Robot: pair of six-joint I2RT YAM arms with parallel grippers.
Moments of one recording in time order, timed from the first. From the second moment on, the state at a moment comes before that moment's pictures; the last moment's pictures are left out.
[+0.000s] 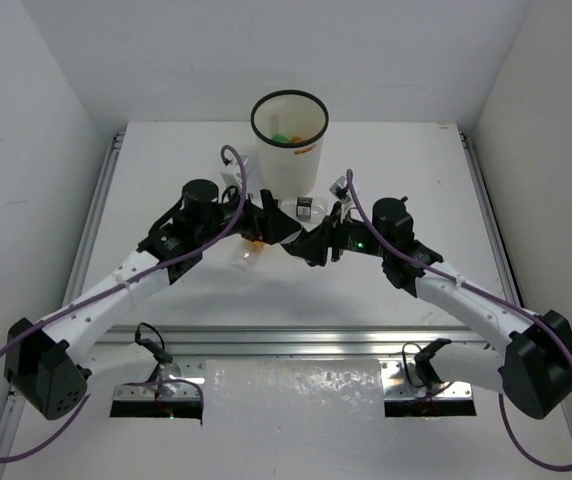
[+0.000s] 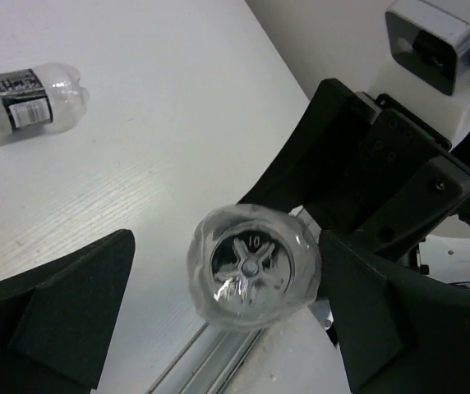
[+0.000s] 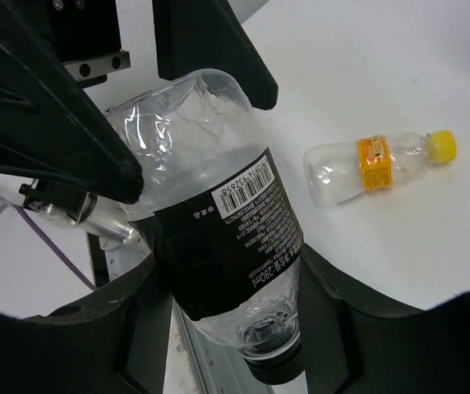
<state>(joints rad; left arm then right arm) -0.56 1.11 0.92 -0.08 0.35 -0.53 0.57 1.17 0.67 0.29 -0.63 0.35</state>
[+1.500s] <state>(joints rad) -0.43 1.80 1.87 -0.48 -0.17 -0.50 0.52 1.62 0.93 0.05 -0.10 -0.37</state>
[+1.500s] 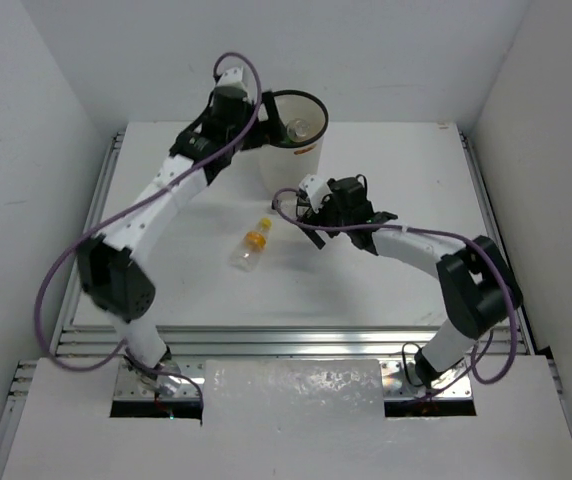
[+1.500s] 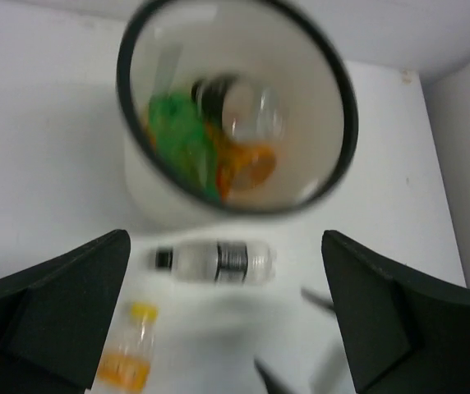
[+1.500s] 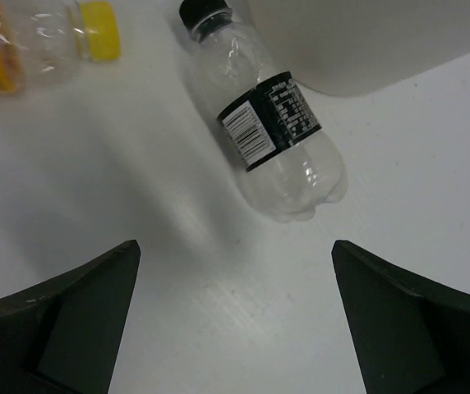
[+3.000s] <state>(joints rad) -0.65 0.99 0.81 0.09 0.24 -0.61 0.52 1.06 0.62 0.34 -0.71 0.43</state>
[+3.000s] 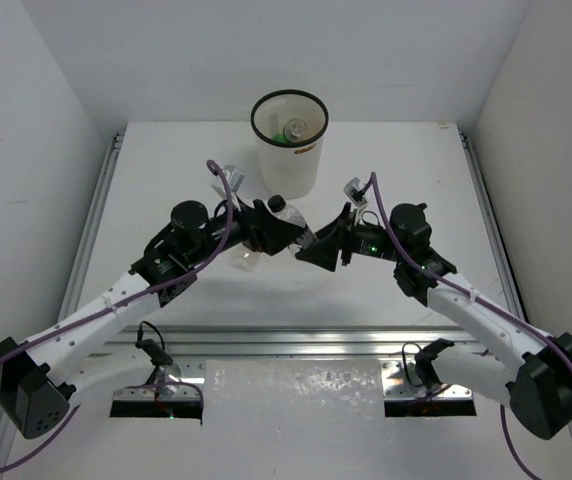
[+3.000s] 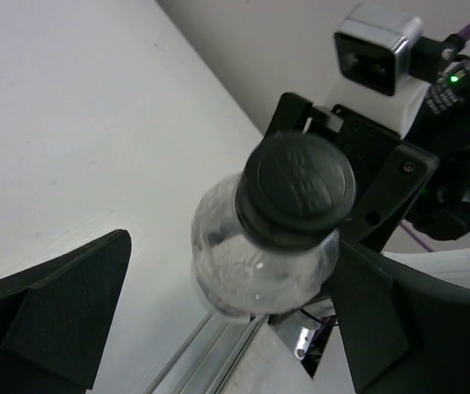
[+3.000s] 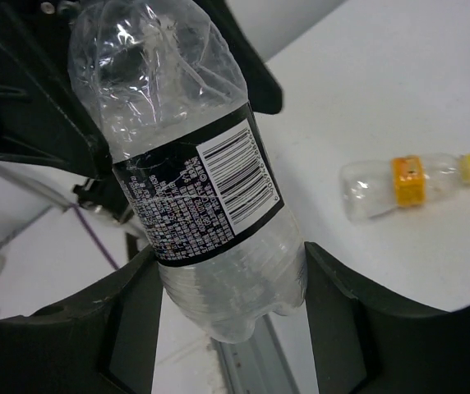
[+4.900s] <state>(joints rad) -0.39 0.94 1.39 -0.53 -0.35 -0.48 0.83 1.95 1.31 -0.13 0.12 0.73</state>
